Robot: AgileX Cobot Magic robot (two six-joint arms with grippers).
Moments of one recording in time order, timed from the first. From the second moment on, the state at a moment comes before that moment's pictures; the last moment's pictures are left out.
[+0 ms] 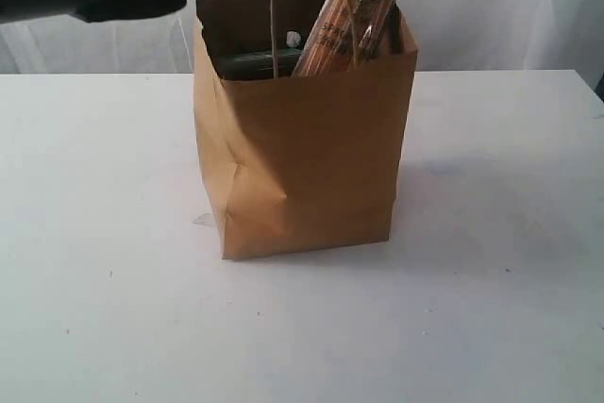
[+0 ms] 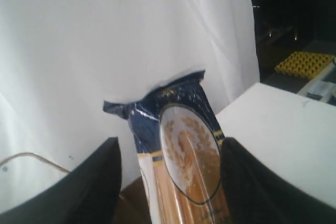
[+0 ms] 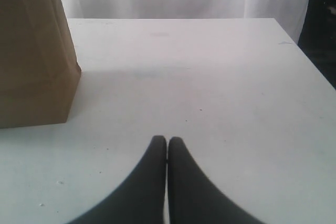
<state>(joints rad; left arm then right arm) -0.79 1.67 -1.50 -1.62 -0.14 1.86 0.04 0.00 0.00 0.14 0.33 -0.07</state>
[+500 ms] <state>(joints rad) -0.79 1.48 -1.50 -1.63 -0.23 1.86 0.04 0.00 0.00 0.14 0.33 -0.07</state>
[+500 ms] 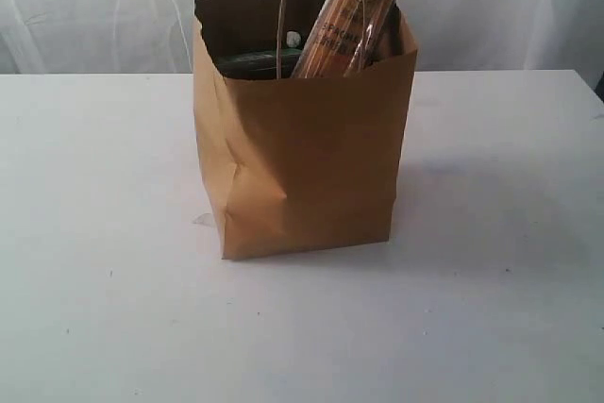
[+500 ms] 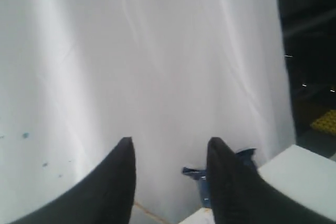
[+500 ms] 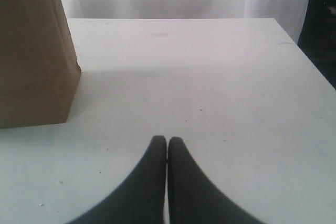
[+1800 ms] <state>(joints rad) -0.04 0.76 -0.54 -1.47 -0.39 1.47 0.04 0.00 0.00 0.14 0.33 -0.07</state>
